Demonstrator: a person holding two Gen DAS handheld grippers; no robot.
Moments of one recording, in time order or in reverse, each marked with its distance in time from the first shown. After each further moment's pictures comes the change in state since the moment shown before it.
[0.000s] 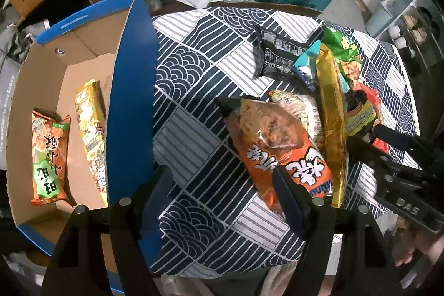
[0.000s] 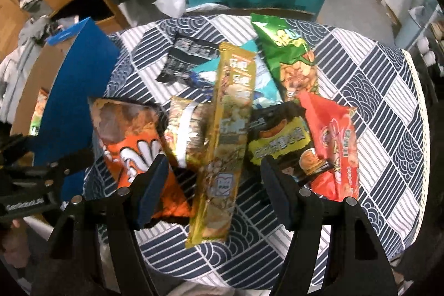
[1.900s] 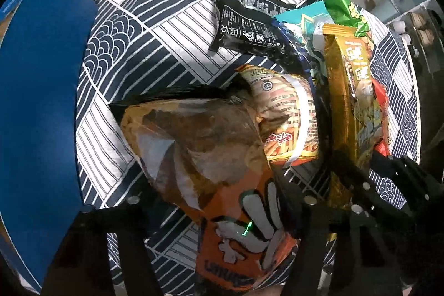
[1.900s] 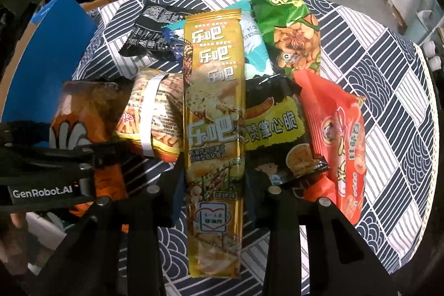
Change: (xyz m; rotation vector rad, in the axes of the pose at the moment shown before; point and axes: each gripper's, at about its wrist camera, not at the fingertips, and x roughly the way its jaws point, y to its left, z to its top) left arm 0.076 -0.044 0.021 -0.055 0.151 -0.080; right arm 0.047 -0.024 -0.010 -0.066 0.056 -0.019
